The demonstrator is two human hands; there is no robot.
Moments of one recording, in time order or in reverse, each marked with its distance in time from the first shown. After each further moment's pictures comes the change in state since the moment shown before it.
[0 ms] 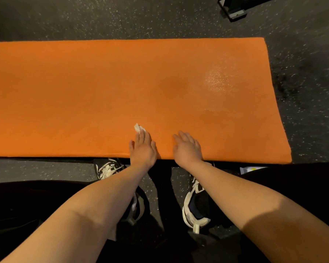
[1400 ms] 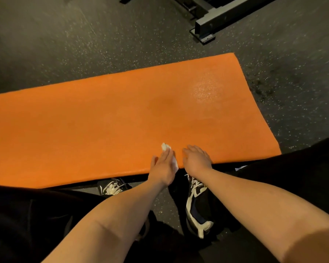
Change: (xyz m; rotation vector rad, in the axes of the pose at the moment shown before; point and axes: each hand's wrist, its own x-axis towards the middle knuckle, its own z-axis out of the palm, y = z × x) left_hand -0.035 0.055 0.007 0.060 -0.167 0.387; right_hand -0.031 0.038 -0.021 0.025 0.014 0.109
